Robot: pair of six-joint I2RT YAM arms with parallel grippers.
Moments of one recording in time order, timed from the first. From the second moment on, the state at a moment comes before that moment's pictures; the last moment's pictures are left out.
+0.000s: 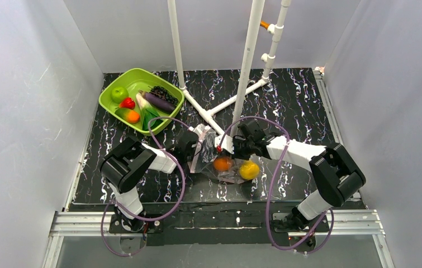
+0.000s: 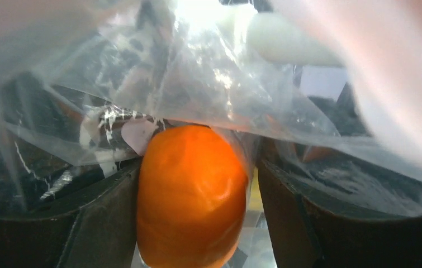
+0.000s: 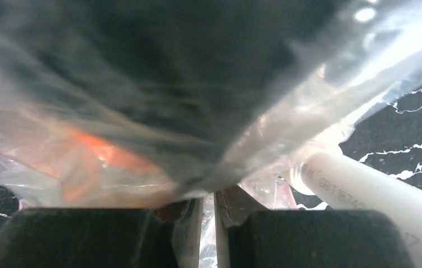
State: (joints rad) left arm -0.70 1.78 0.62 0.66 0.36 -1.11; right arm 0.68 1.54 0.82 -0.25 -0.36 -0.87
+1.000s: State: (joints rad) left arm -0.65 1.68 0.65 0.38 0.52 -1.01; right arm 0.65 1.55 0.85 -0.27 -0.38 -0.82
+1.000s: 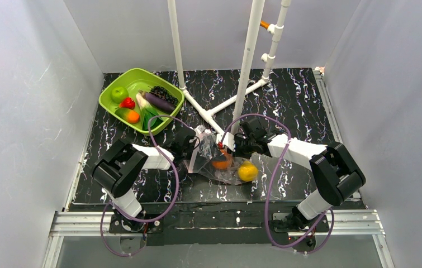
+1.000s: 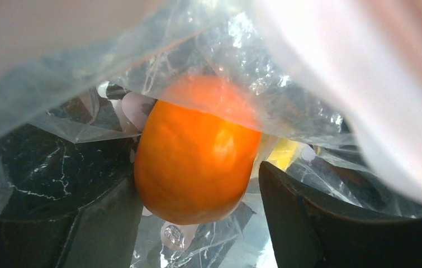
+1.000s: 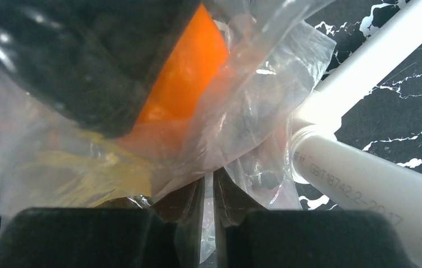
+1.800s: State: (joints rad) left arm -0.63 1.67 0.56 0.55 0.50 -1.12; right arm 0.65 1.55 0.85 -0.28 -0.38 -0.85
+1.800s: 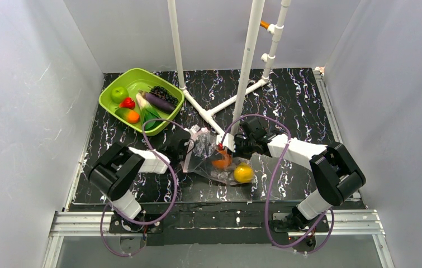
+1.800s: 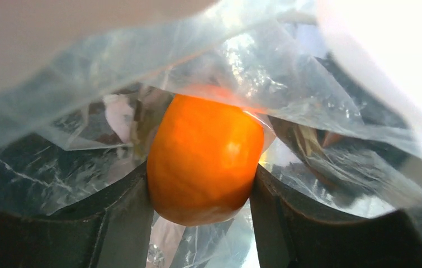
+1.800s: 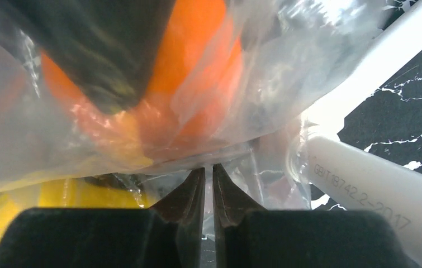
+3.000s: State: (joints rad) left arm -0.45 1.15 0.53 0.01 0.68 -0.89; right arm 0.60 1.19 0.75 -0.45 -0.48 -0.67
